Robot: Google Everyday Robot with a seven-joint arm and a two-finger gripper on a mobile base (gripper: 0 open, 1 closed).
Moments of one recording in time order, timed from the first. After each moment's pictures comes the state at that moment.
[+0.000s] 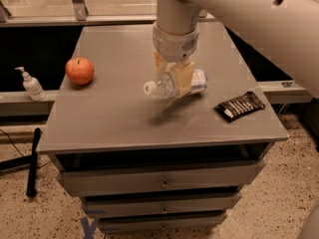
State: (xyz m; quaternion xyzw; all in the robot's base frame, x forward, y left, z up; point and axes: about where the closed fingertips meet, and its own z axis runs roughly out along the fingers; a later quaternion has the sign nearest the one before) arm 0.568 -0.040 0.889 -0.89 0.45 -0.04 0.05
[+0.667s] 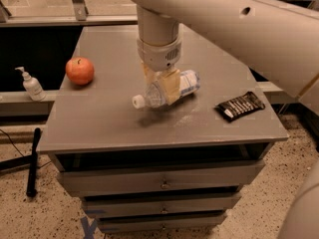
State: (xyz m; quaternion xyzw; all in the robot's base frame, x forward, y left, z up) arm 0.562 -0.014 0.868 -0.90 0.44 -0.04 0.02
